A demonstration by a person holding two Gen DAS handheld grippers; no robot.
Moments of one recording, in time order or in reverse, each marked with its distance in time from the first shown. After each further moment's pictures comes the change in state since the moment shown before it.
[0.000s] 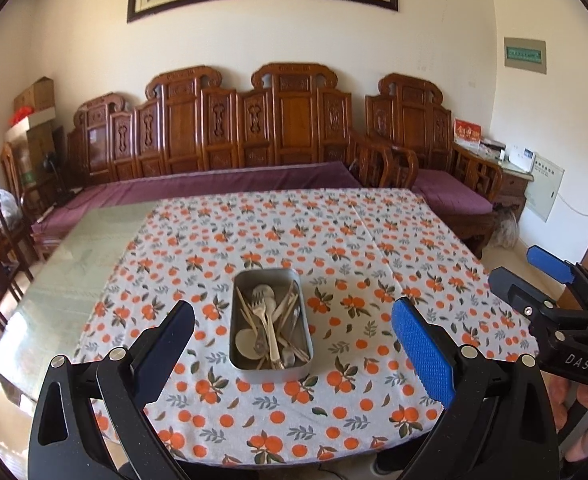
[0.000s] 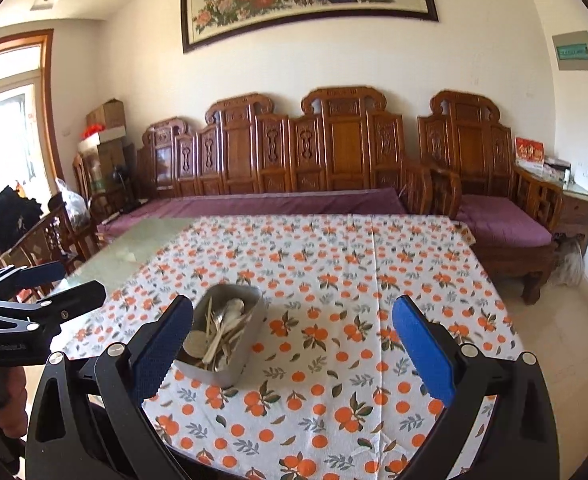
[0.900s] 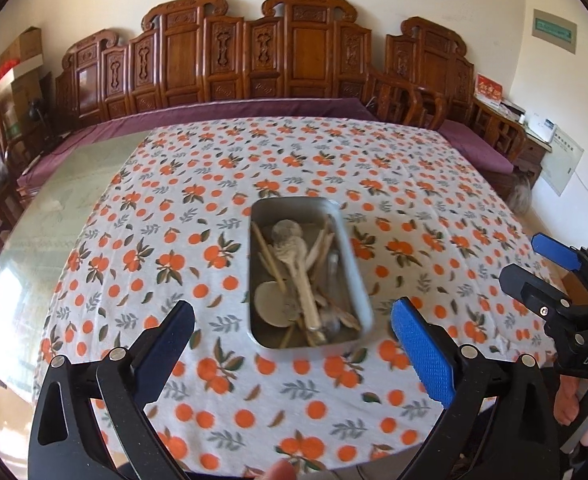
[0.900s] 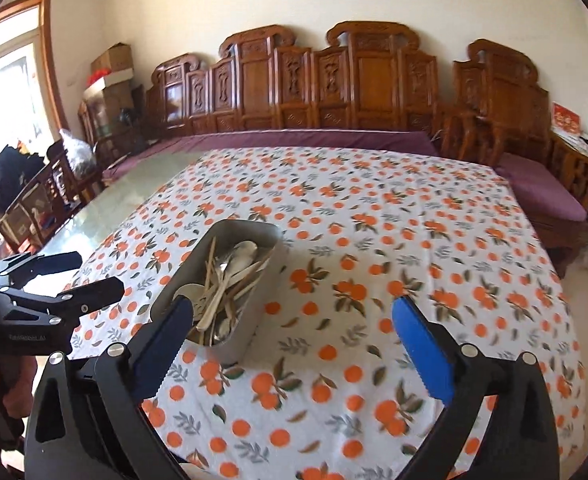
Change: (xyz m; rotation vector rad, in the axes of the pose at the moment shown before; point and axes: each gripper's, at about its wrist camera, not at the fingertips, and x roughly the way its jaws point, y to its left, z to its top) left arm 0.118 0.050 -0.044 -0.035 0.233 -0.029; right arm 0.119 0.015 -0.046 -0.016 0.244 0.054
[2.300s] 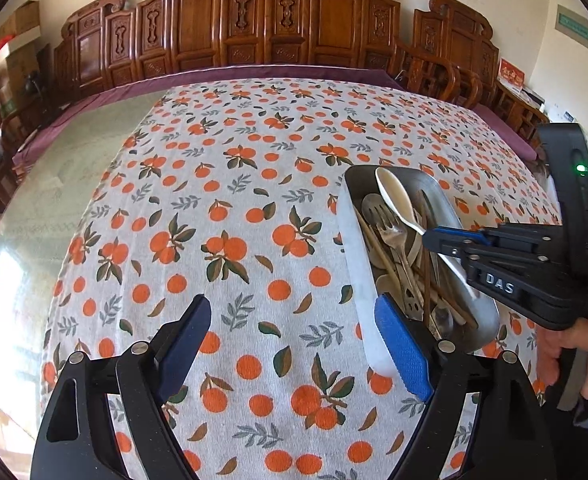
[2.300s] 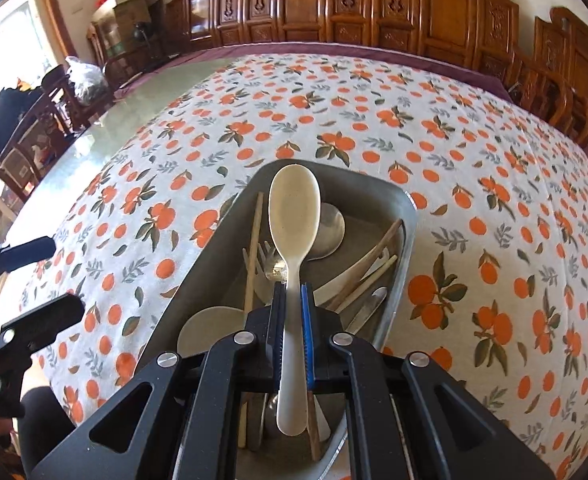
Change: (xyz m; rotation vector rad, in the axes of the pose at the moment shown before) left arm 0.084 0.114 0.002 -0.026 0.118 0.004; right arm 0.219 0.094 0.025 -0.085 0.341 0.100
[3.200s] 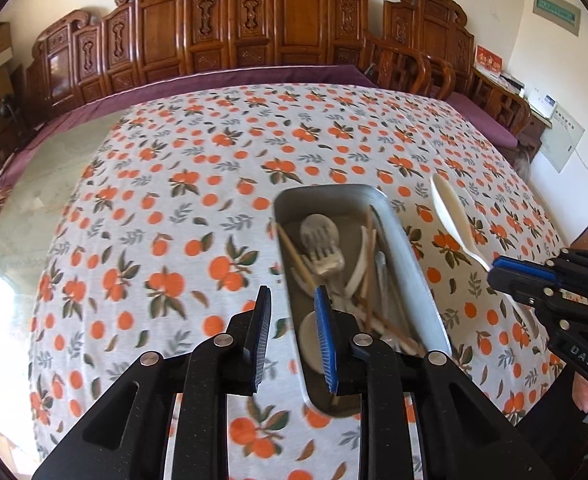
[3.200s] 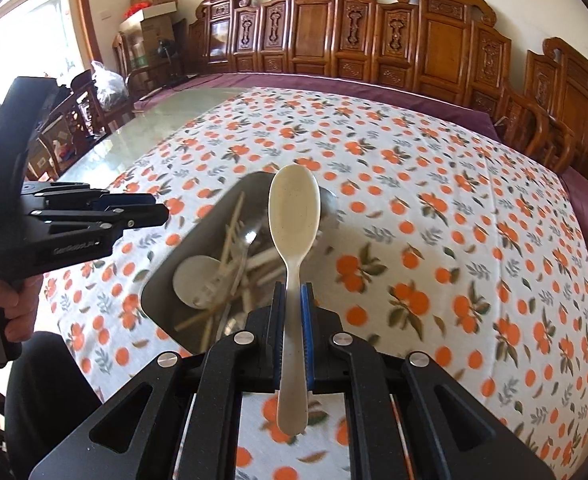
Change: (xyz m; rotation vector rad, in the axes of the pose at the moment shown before) left arm 0.007 -0.052 0.031 0.067 0.008 -0.049; right arm -0.094 -0.036 -0.039 -0.109 -0.118 0.012
